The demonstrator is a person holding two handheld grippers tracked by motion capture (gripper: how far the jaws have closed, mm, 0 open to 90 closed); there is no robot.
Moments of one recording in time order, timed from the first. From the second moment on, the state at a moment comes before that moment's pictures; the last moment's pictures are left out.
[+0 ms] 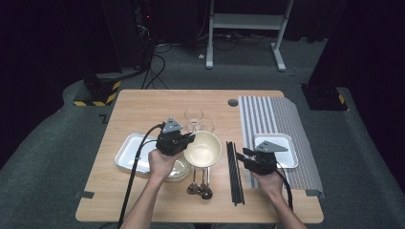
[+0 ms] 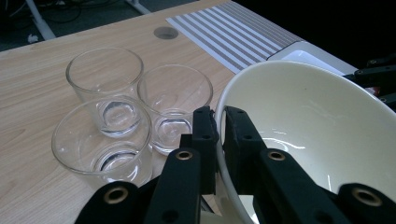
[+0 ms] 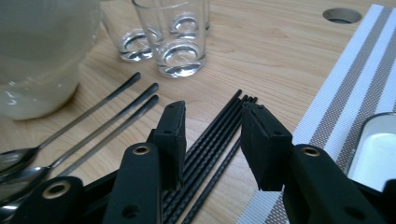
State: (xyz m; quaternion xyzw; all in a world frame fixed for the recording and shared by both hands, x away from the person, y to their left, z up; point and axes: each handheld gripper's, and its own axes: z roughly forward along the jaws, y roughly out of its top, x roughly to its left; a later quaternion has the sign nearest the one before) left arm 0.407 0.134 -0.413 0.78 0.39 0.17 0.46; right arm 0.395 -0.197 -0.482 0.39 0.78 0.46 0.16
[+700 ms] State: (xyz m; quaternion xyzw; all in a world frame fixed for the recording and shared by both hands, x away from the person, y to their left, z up) left arm 0.411 0.123 -0.415 0.79 0.39 0.16 0.45; right arm 0.396 -0.194 -0.452 0.38 0.79 0.47 0.15
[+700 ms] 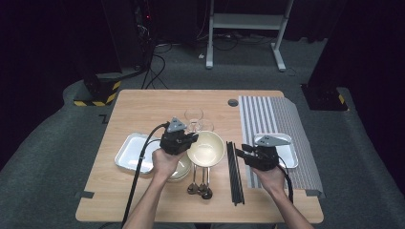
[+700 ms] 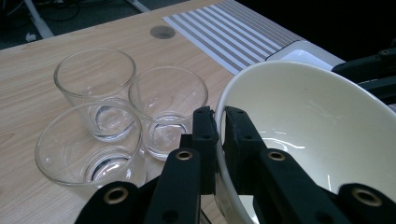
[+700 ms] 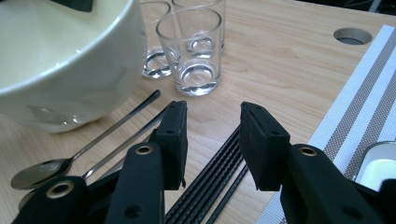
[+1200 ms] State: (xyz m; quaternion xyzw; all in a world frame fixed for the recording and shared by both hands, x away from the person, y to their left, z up) left arm 0.413 0.112 -0.419 0.79 0.38 0.17 0.45; right arm 0.396 -0.188 -0.439 0.36 0.79 0.48 0.13
